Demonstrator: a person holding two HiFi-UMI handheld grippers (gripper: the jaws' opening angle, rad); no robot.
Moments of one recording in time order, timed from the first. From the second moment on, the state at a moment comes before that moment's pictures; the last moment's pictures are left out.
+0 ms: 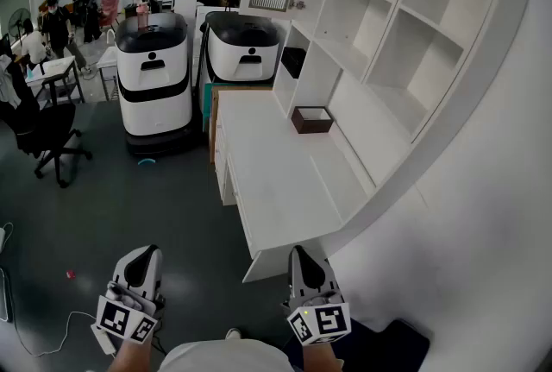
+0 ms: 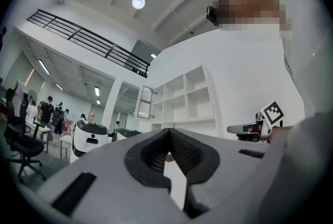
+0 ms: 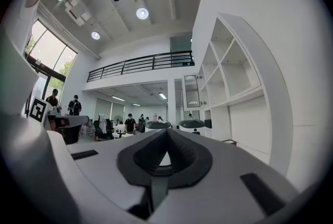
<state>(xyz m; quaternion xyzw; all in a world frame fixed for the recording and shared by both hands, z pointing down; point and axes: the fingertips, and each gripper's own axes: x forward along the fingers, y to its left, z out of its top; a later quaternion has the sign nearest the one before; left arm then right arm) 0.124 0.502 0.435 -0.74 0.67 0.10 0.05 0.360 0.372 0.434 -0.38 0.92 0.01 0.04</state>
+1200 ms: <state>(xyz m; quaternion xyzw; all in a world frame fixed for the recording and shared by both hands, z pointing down) 0.040 0.391 0.407 -0.67 0.73 0.09 0.09 0.319 0.294 0.487 -0.30 0.95 -0.06 0.02</state>
